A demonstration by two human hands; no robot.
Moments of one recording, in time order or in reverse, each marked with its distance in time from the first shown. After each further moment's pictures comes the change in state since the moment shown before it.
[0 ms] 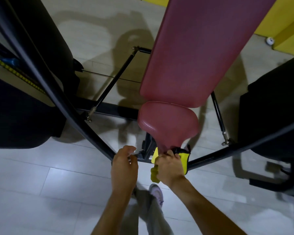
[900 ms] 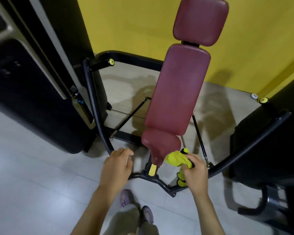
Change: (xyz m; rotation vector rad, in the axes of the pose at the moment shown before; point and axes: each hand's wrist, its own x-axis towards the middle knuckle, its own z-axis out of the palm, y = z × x) left_hand -0.251 0.159 -0.181 0.386 0.203 0.522; right_hand -0.308 0.088 -0.139 1.023 0.819 0.084
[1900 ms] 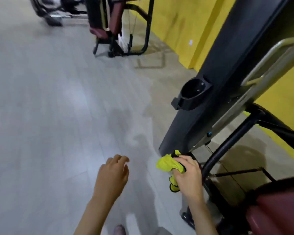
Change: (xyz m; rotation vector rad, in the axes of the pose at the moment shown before) left_hand -0.264 -0.429 -0.306 0.162 0.372 -0.709; right_hand -0.264 -0.385 0.428 -0.108 -0.615 -0.725
